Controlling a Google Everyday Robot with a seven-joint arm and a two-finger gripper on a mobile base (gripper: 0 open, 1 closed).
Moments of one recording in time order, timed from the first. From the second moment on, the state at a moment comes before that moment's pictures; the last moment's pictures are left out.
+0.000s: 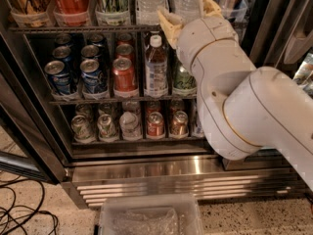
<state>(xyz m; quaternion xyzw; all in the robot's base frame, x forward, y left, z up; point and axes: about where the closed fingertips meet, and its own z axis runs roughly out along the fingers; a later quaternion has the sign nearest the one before) 0.568 -0.074 1.074 -0.16 0.61 -0.02 0.78</state>
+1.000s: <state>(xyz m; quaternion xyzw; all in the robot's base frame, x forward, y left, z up) 0.591 -0.095 1.084 -0.11 0.60 -0.03 0.79</state>
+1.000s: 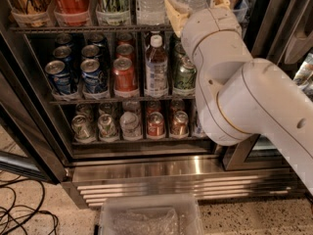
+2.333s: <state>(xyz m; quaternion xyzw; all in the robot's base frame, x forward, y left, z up) 0.608 -0.098 1.079 -0.10 0.61 -0.03 0.79</state>
